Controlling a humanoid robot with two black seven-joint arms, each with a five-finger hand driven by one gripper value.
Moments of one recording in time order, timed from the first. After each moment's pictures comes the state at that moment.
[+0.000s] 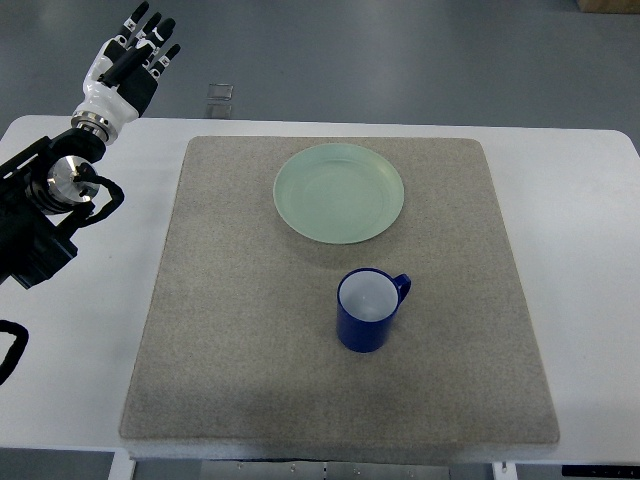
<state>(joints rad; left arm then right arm) -0.94 0.28 -0.69 -0.47 -0.09 -0.31 -0.32 0.02 0.00 0.01 0.08 -0.06 0.19 0.23</state>
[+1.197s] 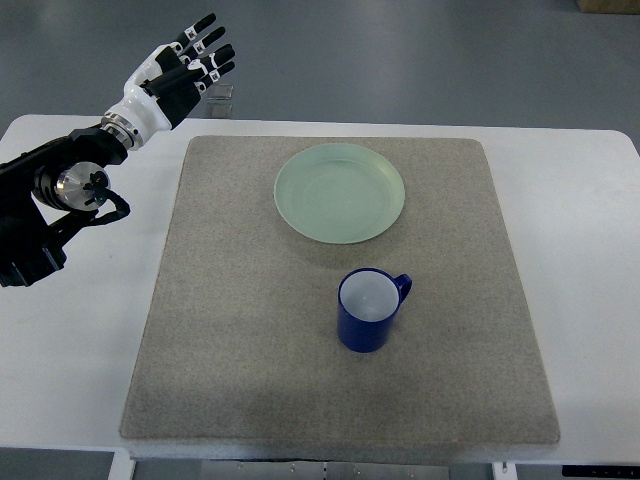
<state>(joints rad) -0.97 0.42 -0.40 -0.76 -0.06 -0.33 -0.32 0.02 0.00 0.01 0.08 -0.06 0.19 0.23</state>
